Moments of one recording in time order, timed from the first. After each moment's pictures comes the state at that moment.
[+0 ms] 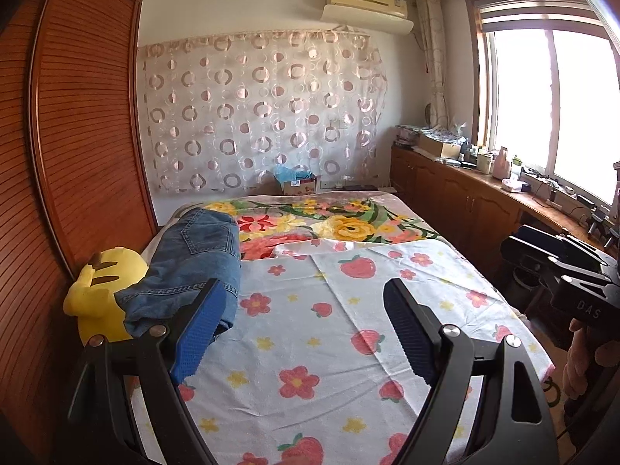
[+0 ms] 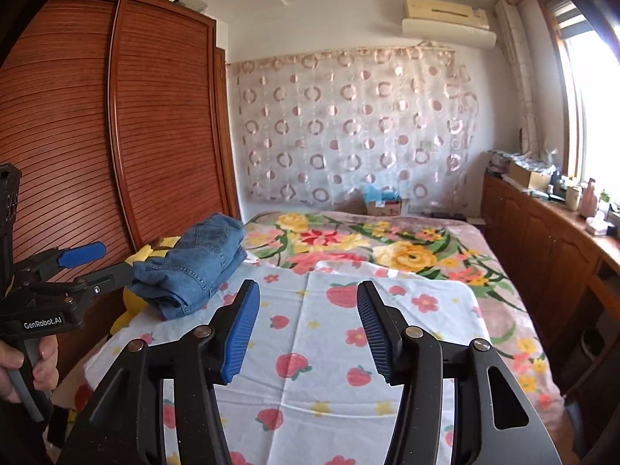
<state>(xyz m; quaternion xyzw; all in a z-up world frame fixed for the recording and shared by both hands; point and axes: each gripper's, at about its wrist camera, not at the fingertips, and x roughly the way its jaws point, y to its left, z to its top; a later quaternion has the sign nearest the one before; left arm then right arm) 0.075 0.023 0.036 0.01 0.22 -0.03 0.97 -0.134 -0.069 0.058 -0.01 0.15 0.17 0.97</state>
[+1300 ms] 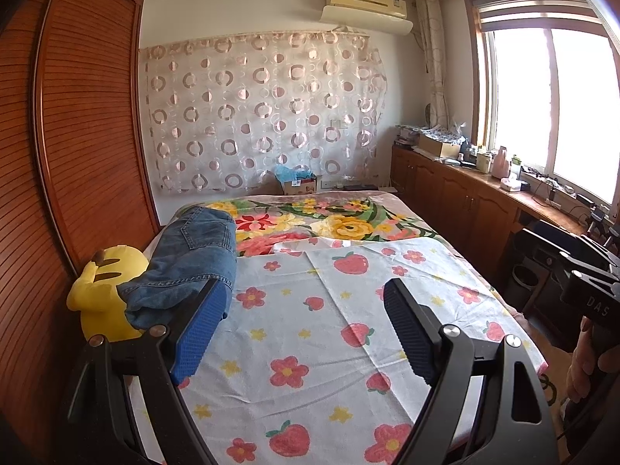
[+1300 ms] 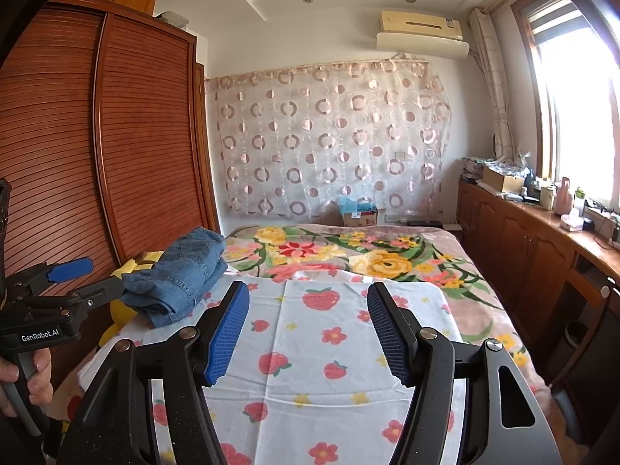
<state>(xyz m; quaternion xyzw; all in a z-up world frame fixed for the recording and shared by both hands) 0.059 0.006 0.038 0.01 0.22 -0.03 0.97 -0.152 -0.084 0.045 0.00 0.13 0.14 0.98</state>
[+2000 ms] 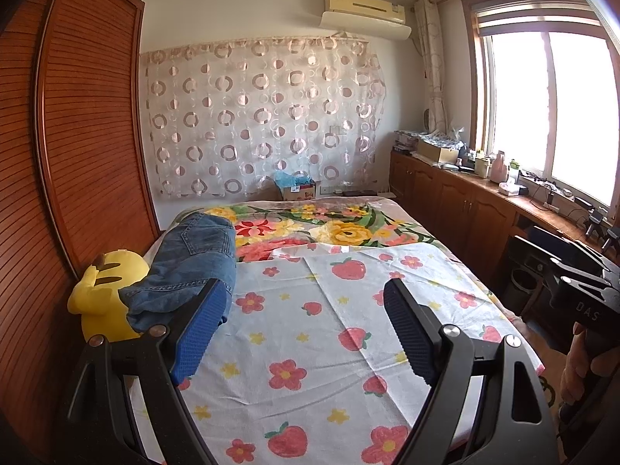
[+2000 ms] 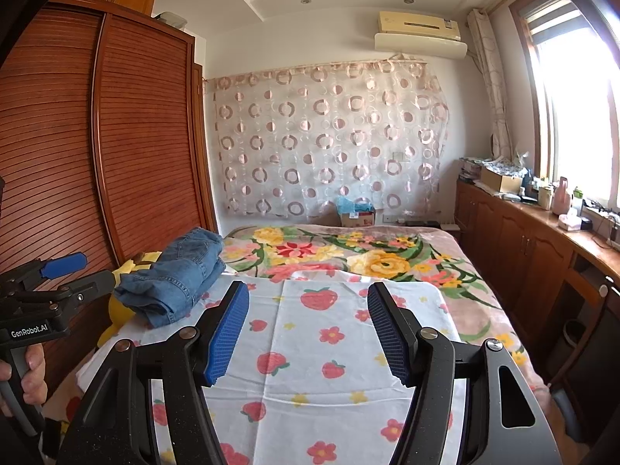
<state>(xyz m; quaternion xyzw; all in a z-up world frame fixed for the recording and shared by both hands) 0.056 0.000 0.040 0.01 0.22 -0.02 0.98 -0.151 -0.093 0.044 0.00 0.13 0.14 0.98</state>
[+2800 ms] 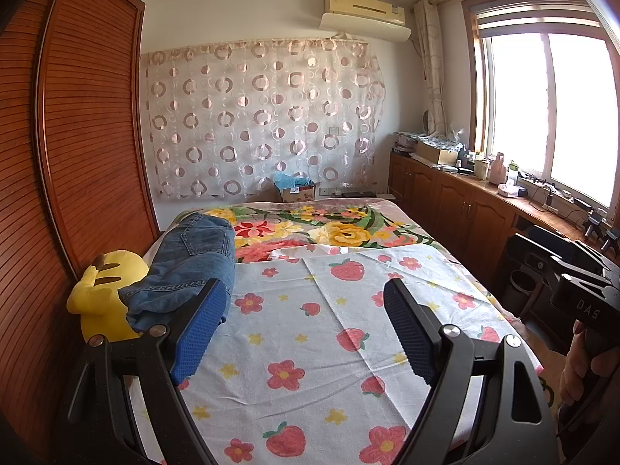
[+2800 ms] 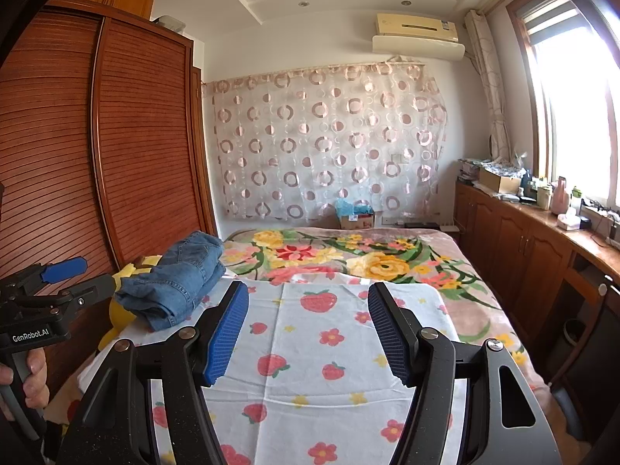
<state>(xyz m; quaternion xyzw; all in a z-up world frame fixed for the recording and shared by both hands) 0.055 0.001 0.039 0.01 0.22 -0.02 0.98 -0.152 -0.098 0.043 0.00 0.13 0.14 0.98</state>
